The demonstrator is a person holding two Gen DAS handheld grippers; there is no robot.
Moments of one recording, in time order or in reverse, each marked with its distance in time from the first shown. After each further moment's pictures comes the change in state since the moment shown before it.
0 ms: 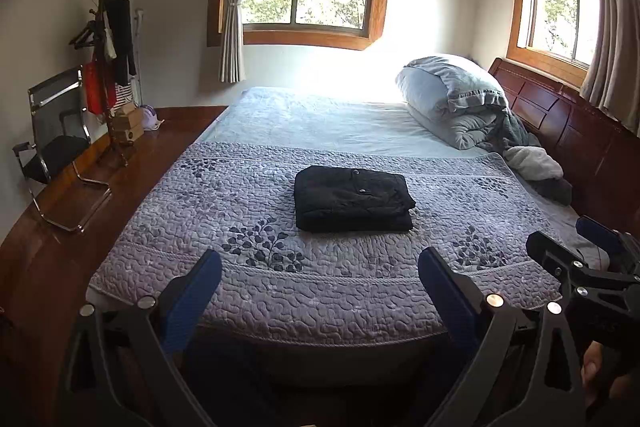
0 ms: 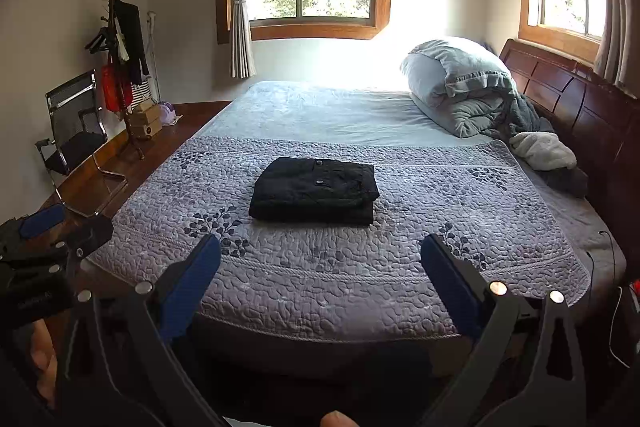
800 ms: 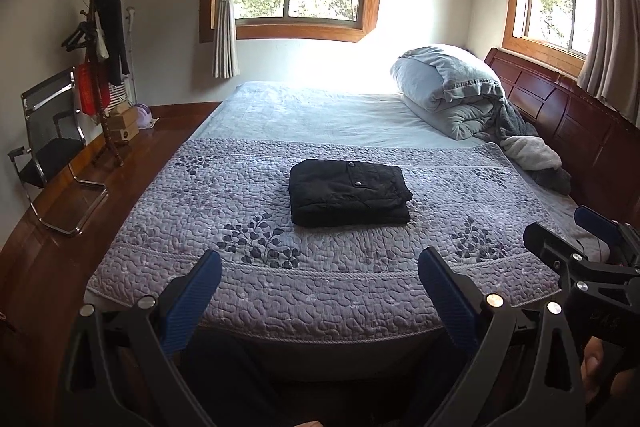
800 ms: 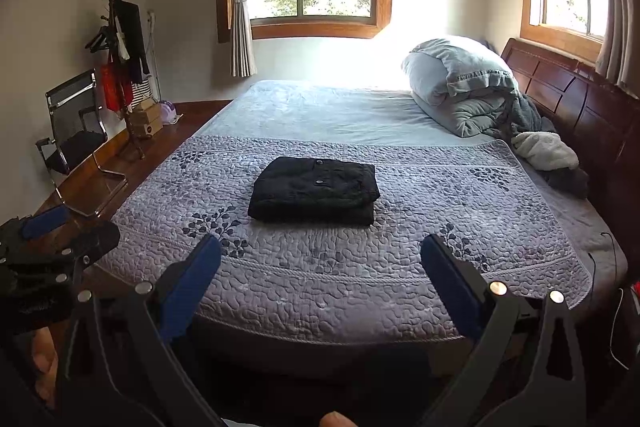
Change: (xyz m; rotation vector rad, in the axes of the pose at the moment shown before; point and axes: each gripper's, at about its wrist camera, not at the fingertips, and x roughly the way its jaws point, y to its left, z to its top) left arm 0.008 -0.006 0.003 0.026 0.027 -0.011; right arm 0.005 0.000 0.001 0.000 0.001 0.007
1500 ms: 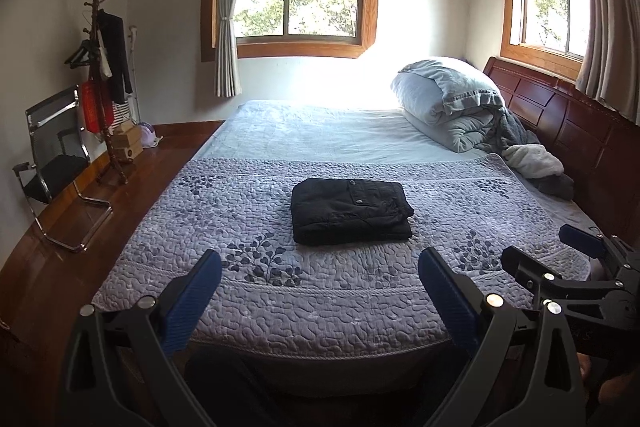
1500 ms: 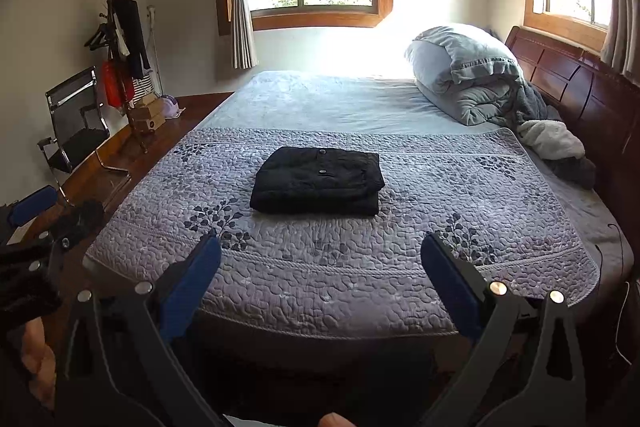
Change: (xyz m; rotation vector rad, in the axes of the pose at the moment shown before) left arm -0.006 -0.009 0.008 0.022 -0.052 0.001; right arm 0.015 -0.003 -0.004 0.018 0.036 0.016
